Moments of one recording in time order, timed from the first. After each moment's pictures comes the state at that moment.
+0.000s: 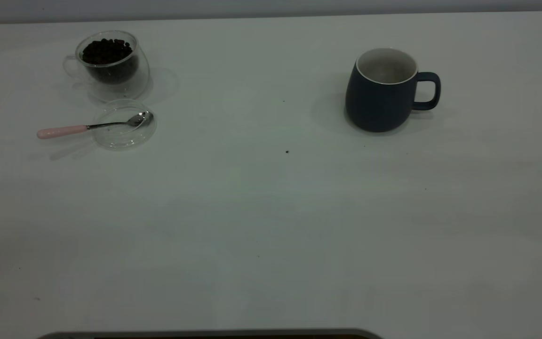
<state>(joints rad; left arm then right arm) 0.14 -0.02 -0.49 -0.08 1.16 0.06 0.07 -0.01 -0.48 -0.04 1.12 0.09</state>
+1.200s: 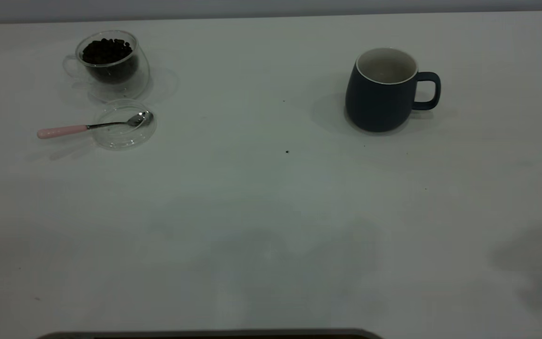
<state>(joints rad) 0.14 -0.02 -0.49 -0.08 1.16 0.06 0.07 1.07 -0.69 0.05 0.55 -0.52</state>
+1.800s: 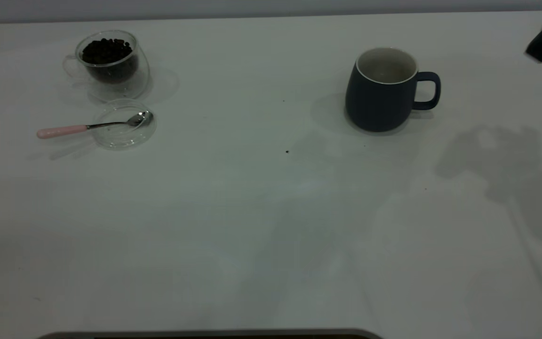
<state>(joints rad) 0.14 -0.02 -0.49 -0.08 1.16 0.06 0.07 1.87 -0.88 0.06 0.02 -0.98</state>
